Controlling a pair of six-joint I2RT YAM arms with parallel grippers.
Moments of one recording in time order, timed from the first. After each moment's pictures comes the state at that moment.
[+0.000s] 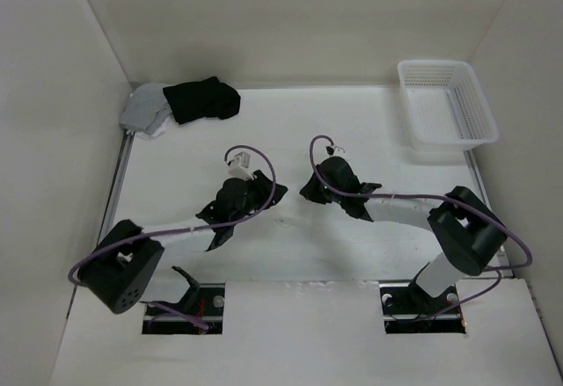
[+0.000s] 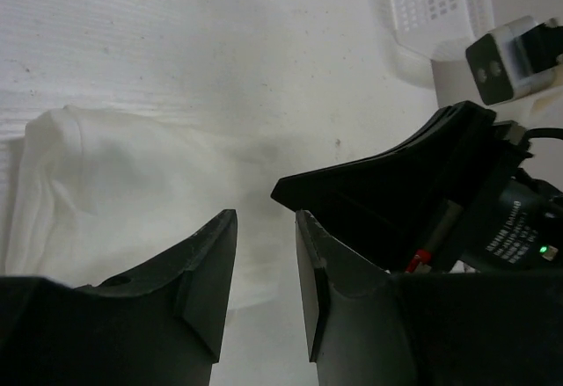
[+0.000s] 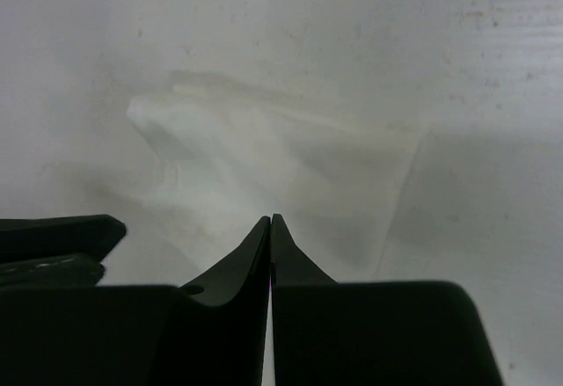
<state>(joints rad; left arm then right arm) -0.66 1.26 0.37 0.58 -0.02 -0.91 0.76 1.57 0.79 0.12 0.10 0.87</state>
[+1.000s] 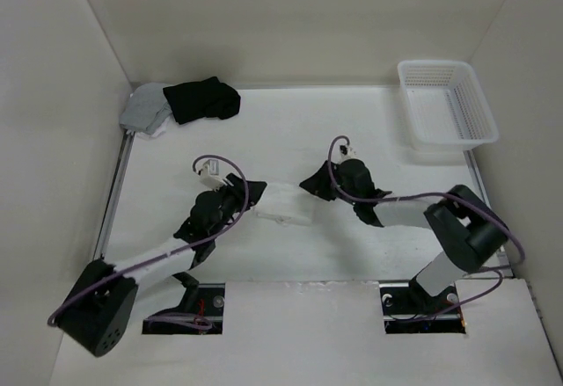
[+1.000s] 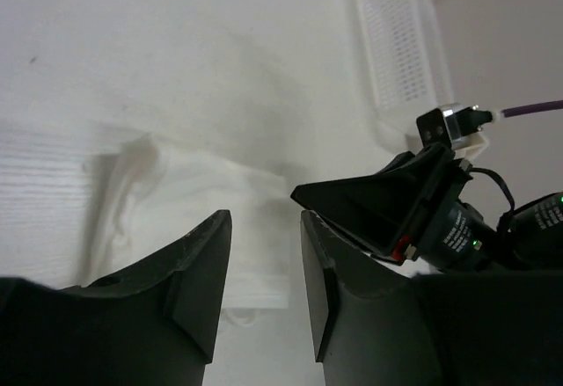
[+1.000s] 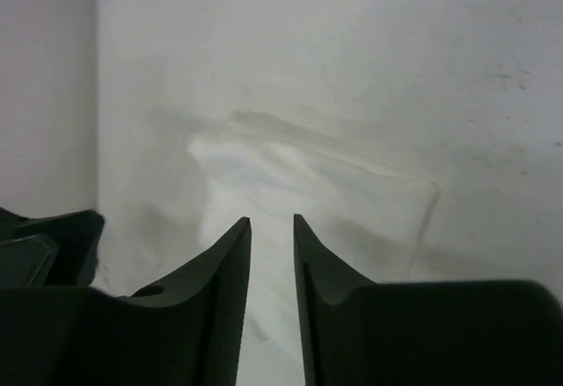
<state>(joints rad) -0.54 1.10 0.20 0.70 -0.07 -0.96 0.64 1.64 0.64 0.55 -0.10 0.94</state>
